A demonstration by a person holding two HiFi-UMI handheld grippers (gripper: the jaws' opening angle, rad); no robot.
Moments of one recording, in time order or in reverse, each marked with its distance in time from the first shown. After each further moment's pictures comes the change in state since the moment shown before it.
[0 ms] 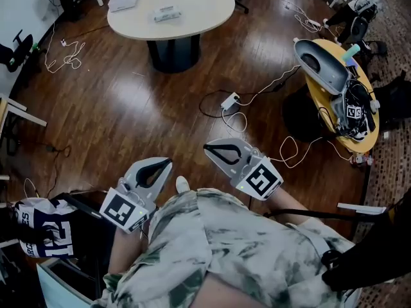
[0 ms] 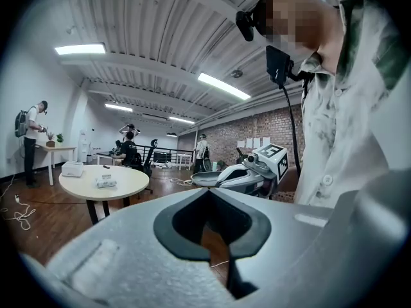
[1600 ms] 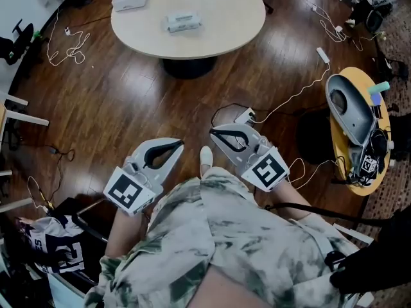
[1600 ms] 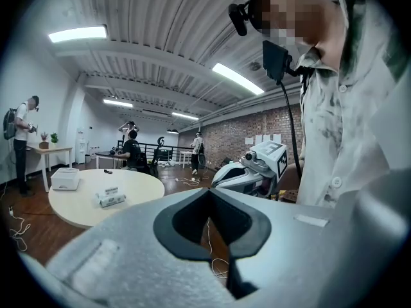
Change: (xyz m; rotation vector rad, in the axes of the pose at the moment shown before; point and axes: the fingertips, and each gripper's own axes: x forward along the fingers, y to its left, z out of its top) left arm 0.145 0.241 0.040 0.009 0.044 -0.013; right arm 0.151 -0.241 -0.004 0.017 -0.001 0.029
